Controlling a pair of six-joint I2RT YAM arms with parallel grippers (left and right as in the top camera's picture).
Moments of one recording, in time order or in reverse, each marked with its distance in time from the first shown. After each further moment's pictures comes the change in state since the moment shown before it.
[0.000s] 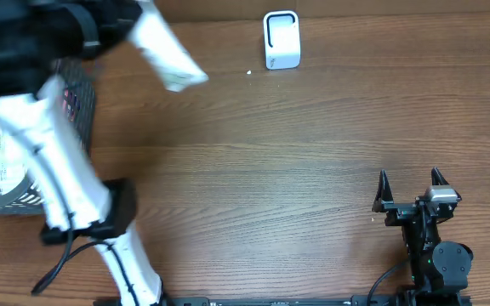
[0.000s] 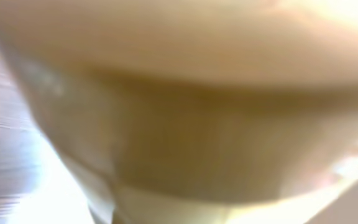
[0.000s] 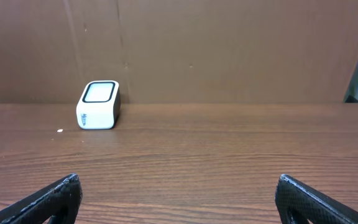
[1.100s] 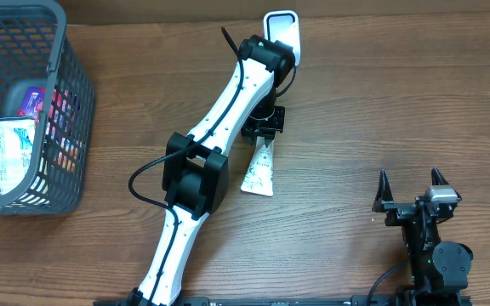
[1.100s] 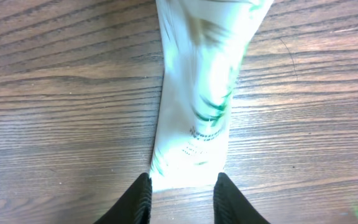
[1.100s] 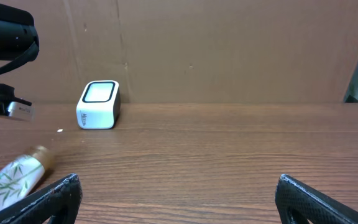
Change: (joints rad) left arm -0.575 0.344 -0.716 0.006 -0.496 0.048; right arm 0.000 0.000 0.000 0.000 0.000 0.000
